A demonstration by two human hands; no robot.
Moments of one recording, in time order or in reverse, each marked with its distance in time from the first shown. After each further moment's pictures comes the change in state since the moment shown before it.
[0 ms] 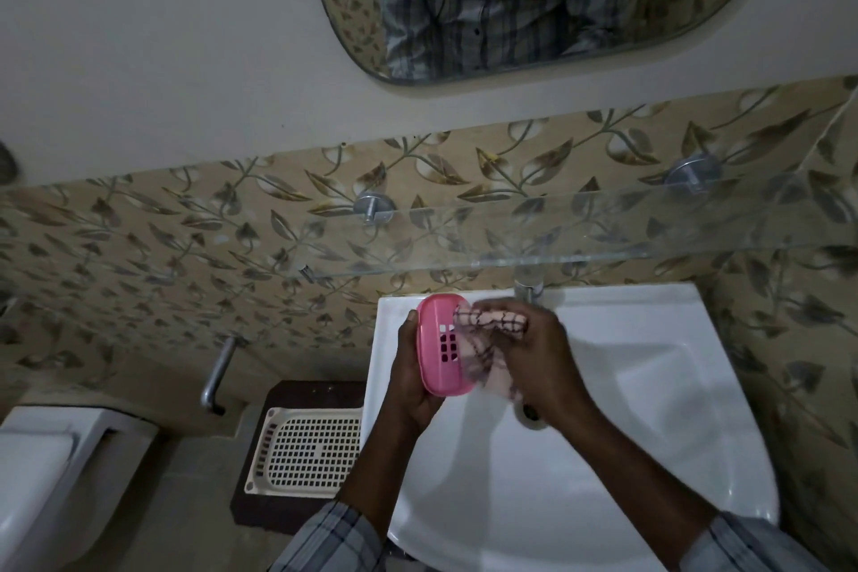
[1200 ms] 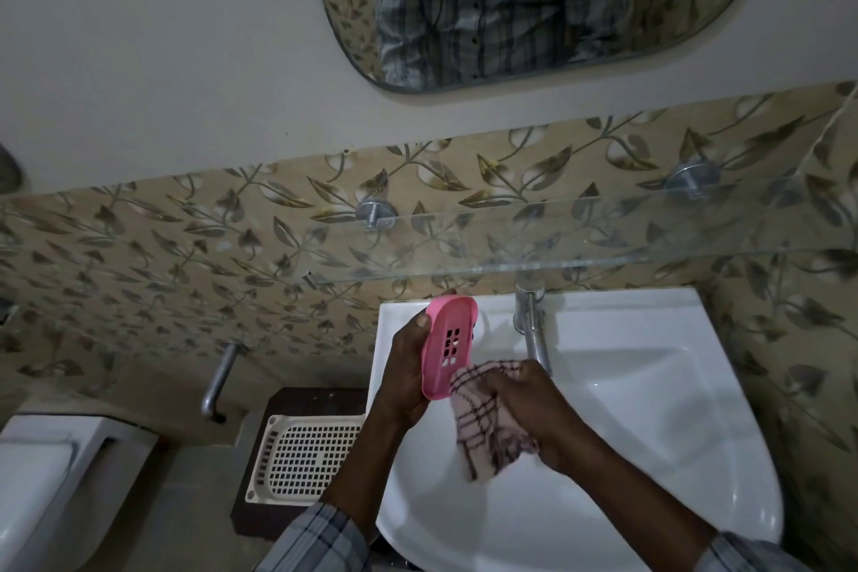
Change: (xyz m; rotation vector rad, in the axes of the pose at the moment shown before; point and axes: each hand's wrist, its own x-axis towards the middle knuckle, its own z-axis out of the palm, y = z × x) left_hand -0.006 0.020 -0.003 0.391 0.007 0.228; right_hand -0.026 0.026 0.004 0.058 -0.144 0.525
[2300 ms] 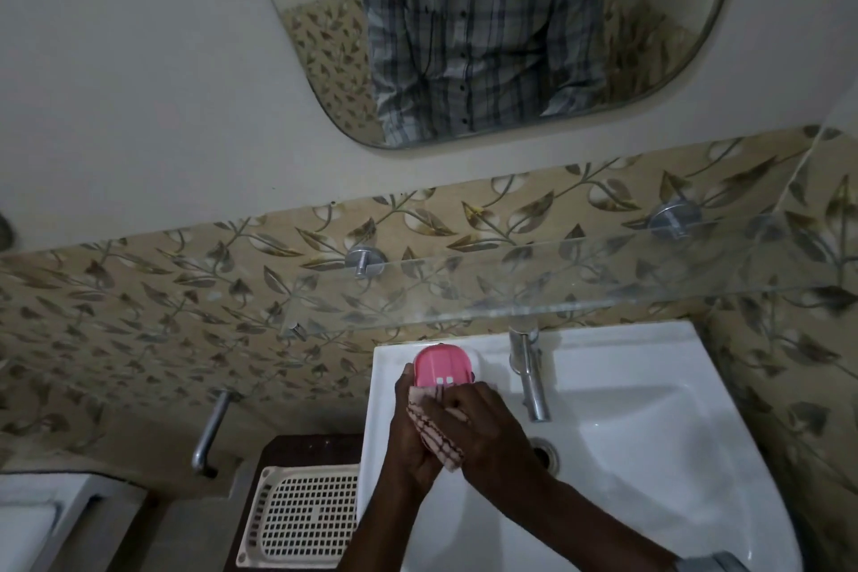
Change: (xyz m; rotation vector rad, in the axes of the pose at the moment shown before) left_hand 0.001 -0.021 0.012 -0.457 0.122 -0.330; right_hand 0.023 0.014 0.020 -1.031 0.226 -1.152
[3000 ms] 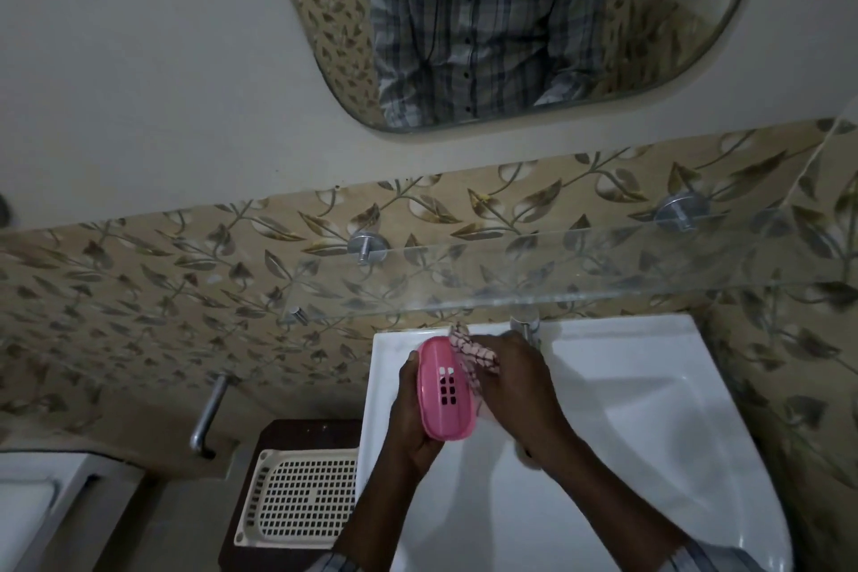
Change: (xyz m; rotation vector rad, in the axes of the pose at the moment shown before) left_hand 0.013 -0.004 -0.005 0.090 0.087 0.109; right_hand 0.037 0.015 -0.034 0.256 -0.135 0.712
